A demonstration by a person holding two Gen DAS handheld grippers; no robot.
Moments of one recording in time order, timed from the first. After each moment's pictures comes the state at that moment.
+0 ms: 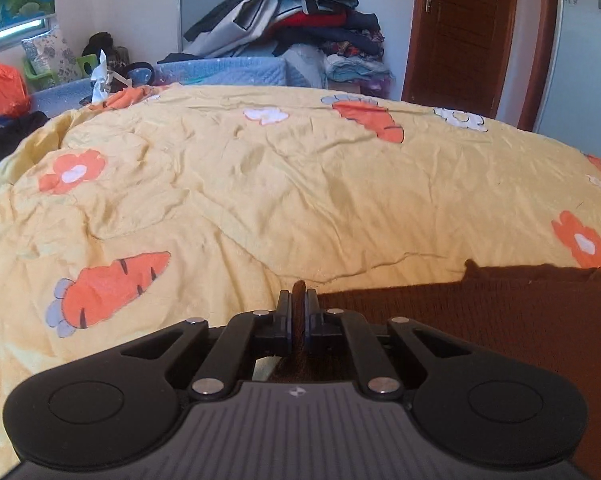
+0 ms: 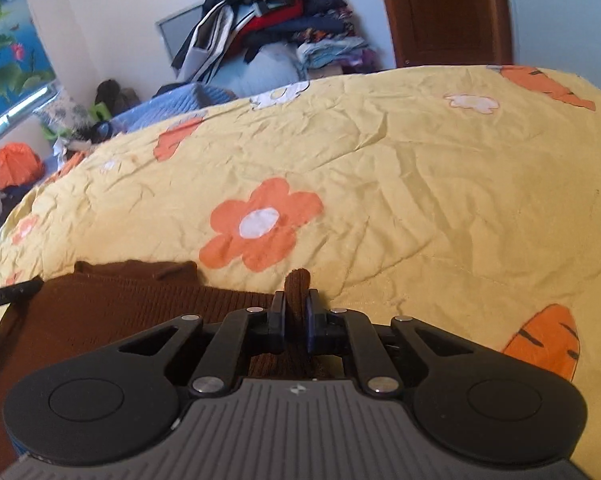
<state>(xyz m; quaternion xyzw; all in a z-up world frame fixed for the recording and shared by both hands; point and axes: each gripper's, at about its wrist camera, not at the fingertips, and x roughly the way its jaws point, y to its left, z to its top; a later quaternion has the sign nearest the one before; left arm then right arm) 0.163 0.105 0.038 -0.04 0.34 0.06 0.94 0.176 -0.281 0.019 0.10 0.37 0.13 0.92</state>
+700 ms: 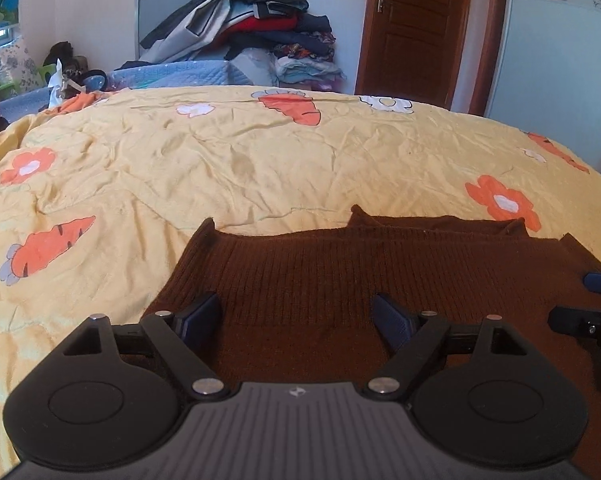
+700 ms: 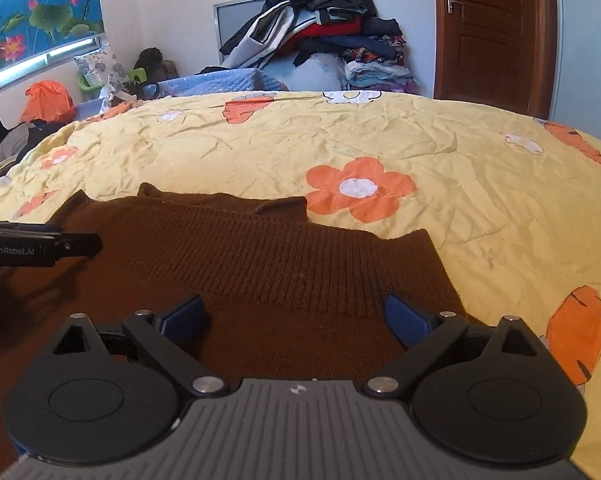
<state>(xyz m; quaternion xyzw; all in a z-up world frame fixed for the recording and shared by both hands) 0.124 0.049 0.026 -0.03 0.34 0.00 0.94 0.118 -0.220 0.018 -0.01 0.33 0.17 0.93</state>
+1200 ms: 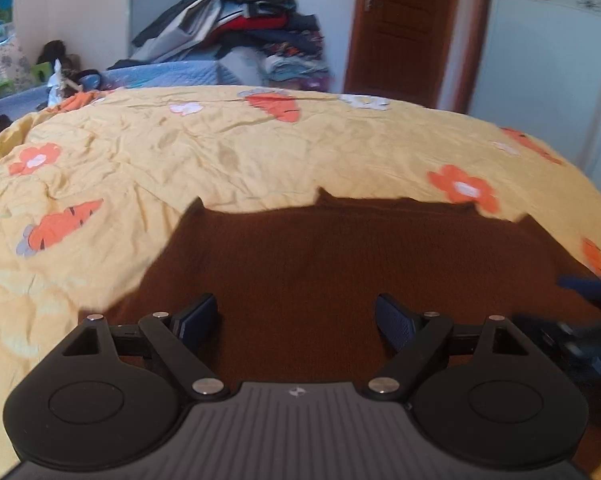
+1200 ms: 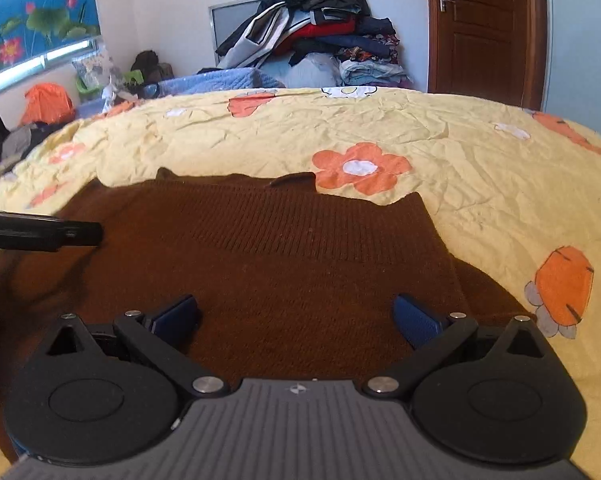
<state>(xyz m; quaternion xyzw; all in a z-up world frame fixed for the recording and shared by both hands) 0.068 0.036 0.042 -0.03 0.34 -0.03 0.94 0.091 -0.215 0.016 -0.03 0.33 0.16 0.93</state>
